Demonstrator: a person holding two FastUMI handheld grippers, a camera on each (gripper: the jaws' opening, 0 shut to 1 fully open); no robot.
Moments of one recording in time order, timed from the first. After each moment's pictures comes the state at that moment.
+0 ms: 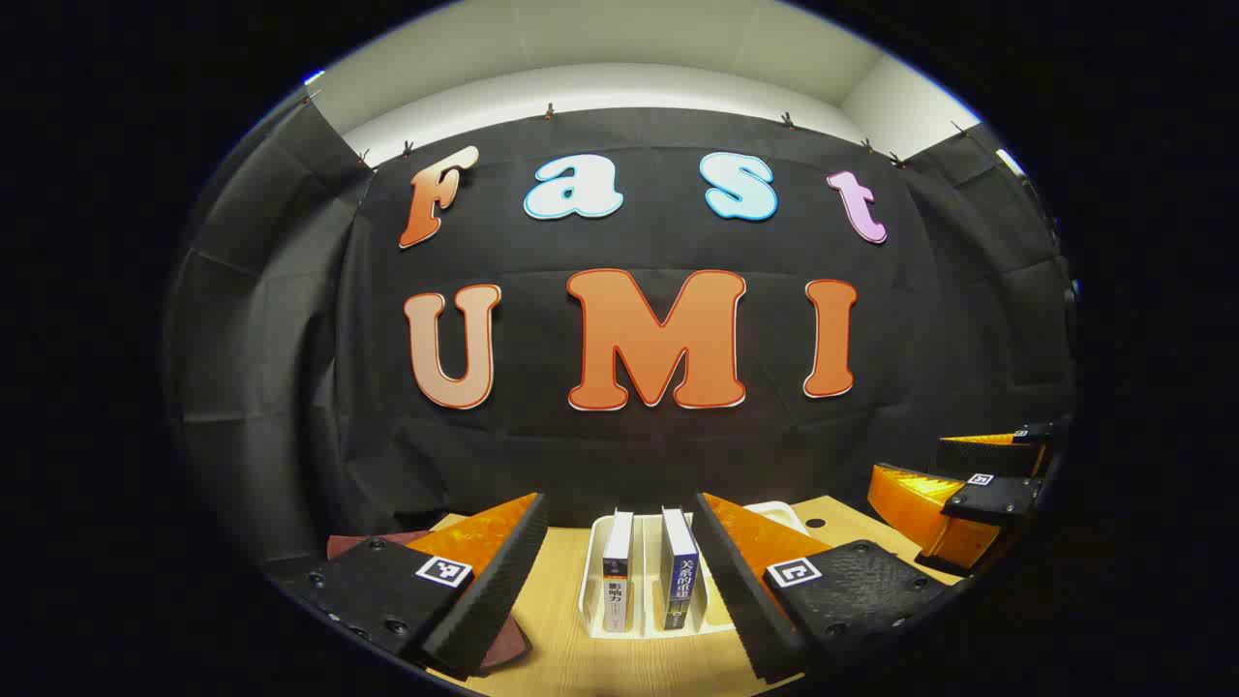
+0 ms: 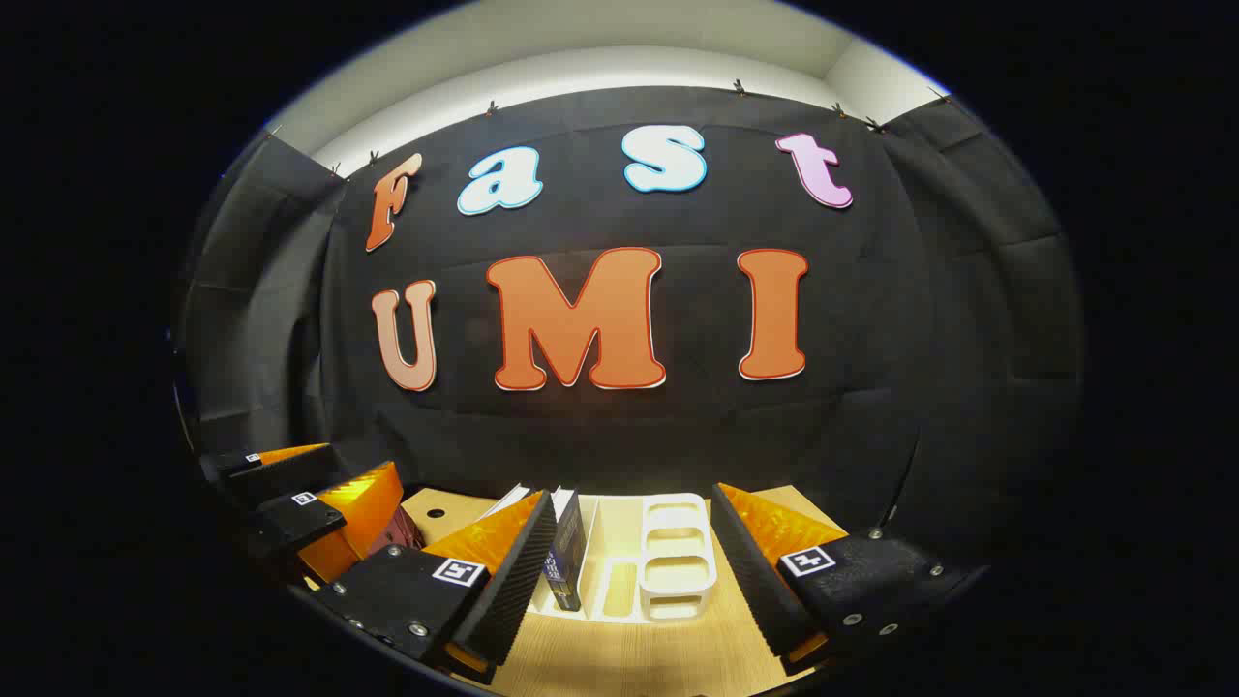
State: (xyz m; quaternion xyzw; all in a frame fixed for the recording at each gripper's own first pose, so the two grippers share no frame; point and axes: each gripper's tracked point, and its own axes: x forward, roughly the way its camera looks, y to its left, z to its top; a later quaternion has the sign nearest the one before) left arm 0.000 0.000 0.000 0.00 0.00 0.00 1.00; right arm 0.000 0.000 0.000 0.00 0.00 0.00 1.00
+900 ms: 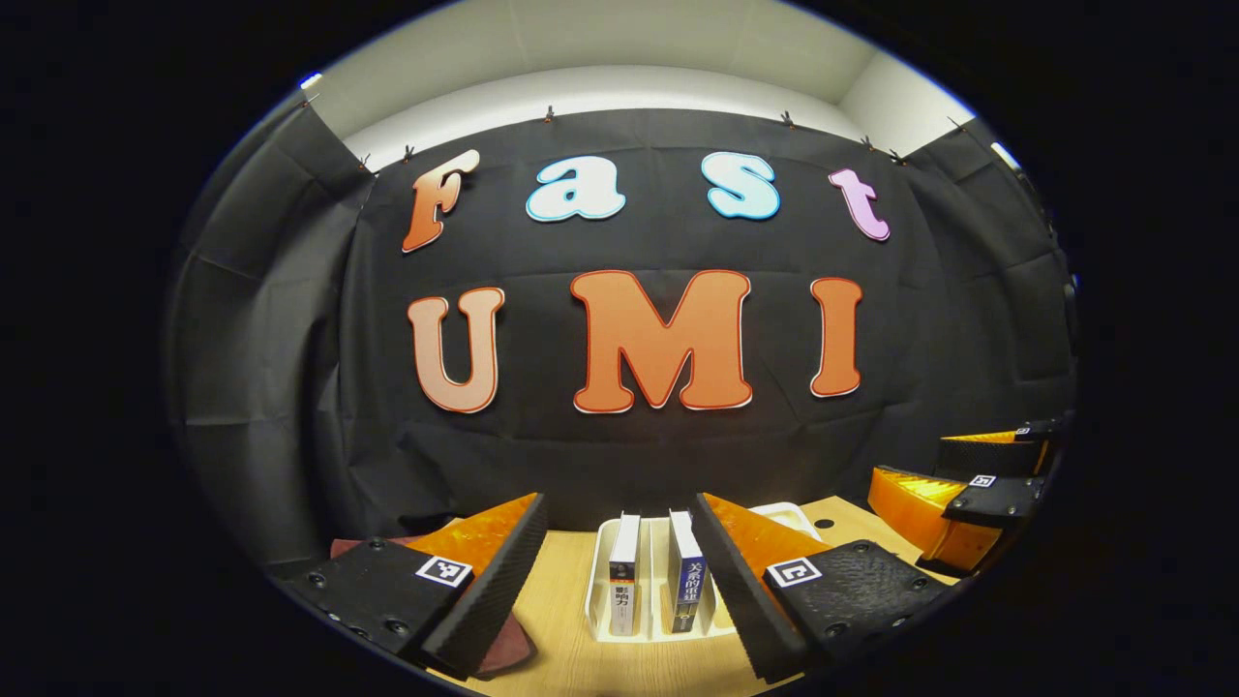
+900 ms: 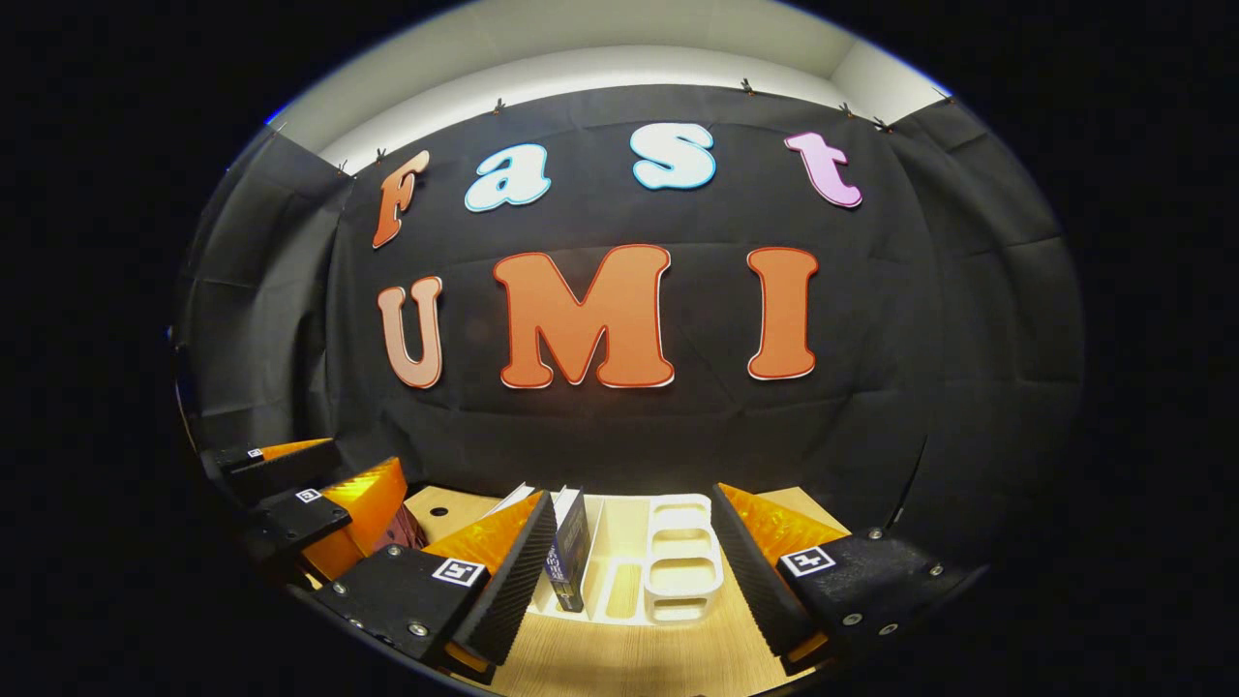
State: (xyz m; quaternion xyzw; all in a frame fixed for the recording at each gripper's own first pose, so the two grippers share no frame) left arm 0.007 0.004 -0.001 0.01 -0.01 0.01 1.00; right arm 0.010 0.008 -0.003 0.00 0.00 0.01 1.00
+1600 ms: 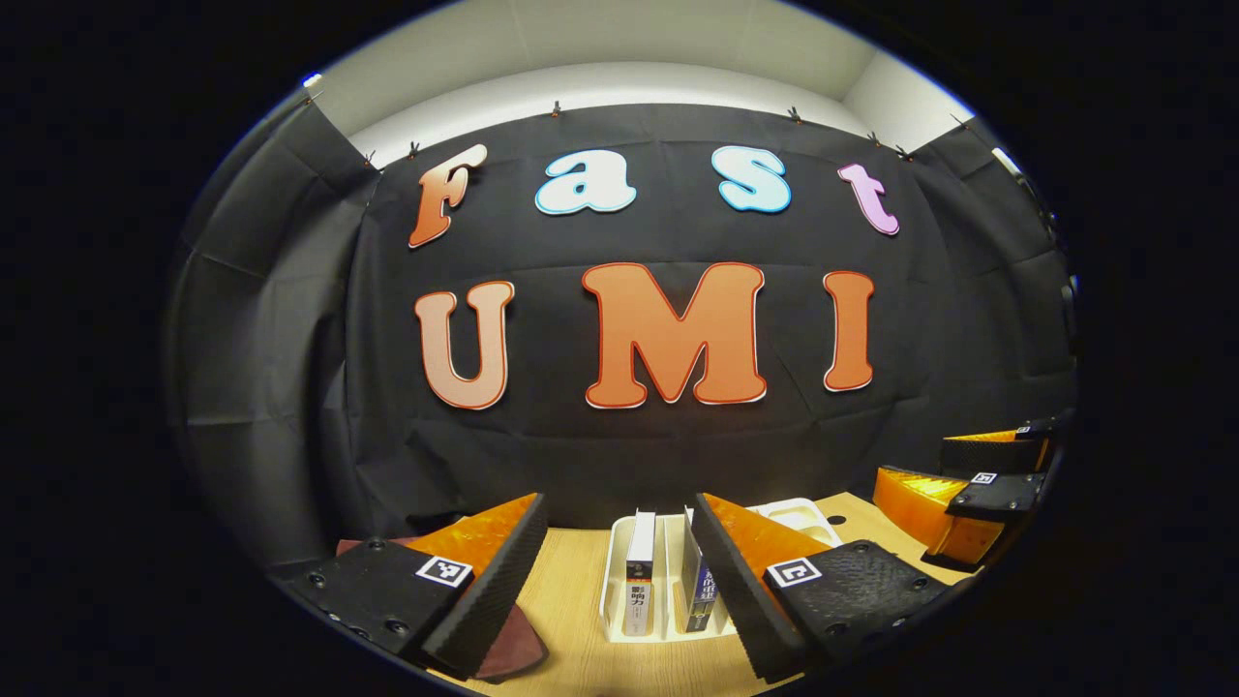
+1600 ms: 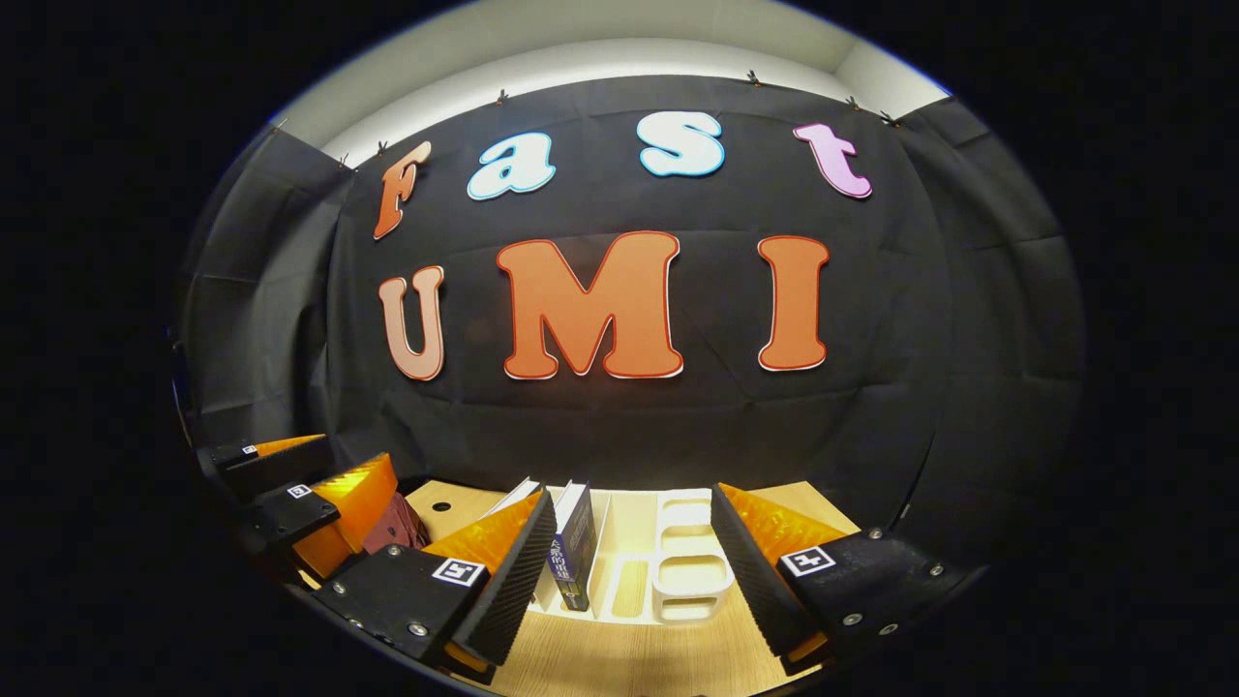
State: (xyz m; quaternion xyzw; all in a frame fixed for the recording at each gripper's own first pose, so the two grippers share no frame) left arm 0.015 0.023 -0.009 0.01 0.00 0.02 1.00; right arm 0.019 0.017 -0.010 0.00 0.01 0.02 1.00
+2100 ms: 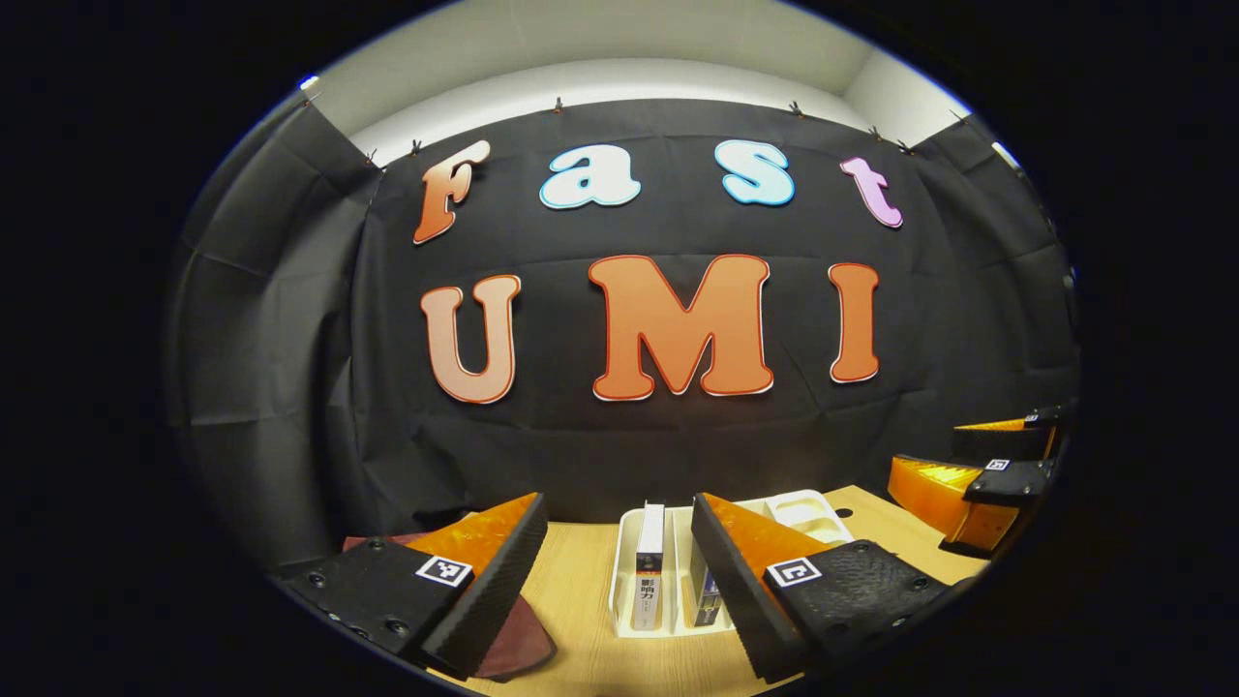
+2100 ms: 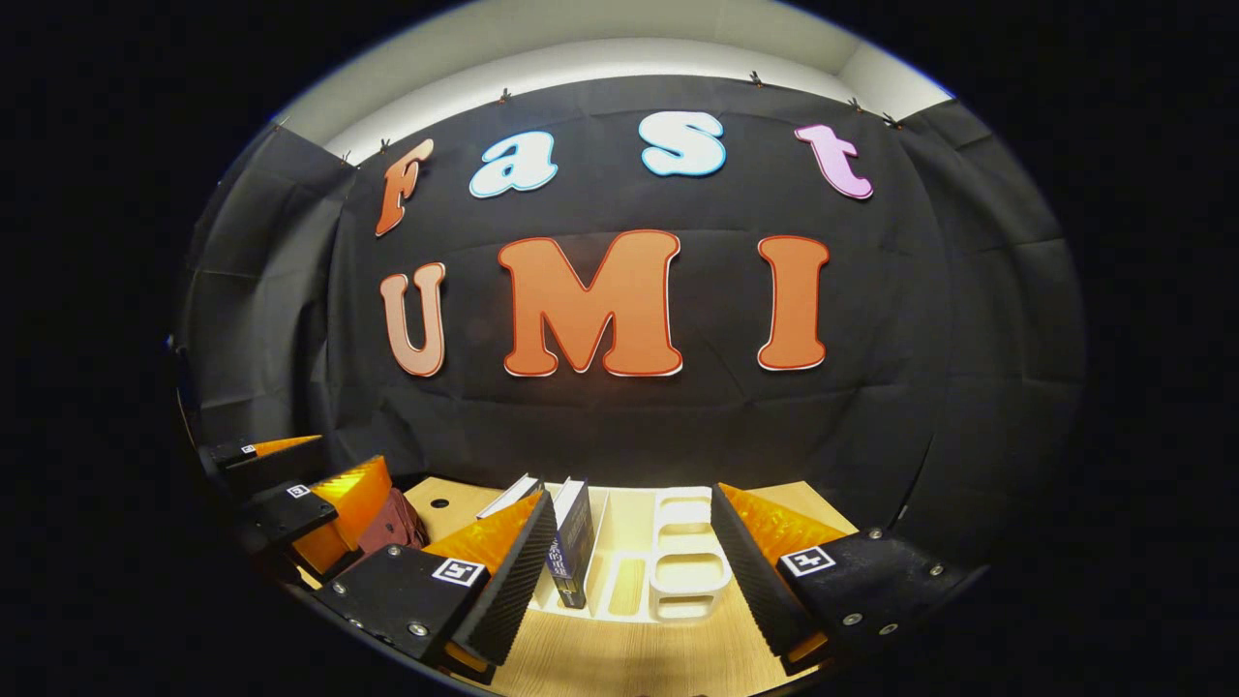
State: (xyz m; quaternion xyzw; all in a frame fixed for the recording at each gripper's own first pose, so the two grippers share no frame) left arm 0.013 0.030 -0.020 0.02 0.01 0.03 1.00; right arm 0.017 0.016 -0.011 -0.01 0.01 0.02 1.00
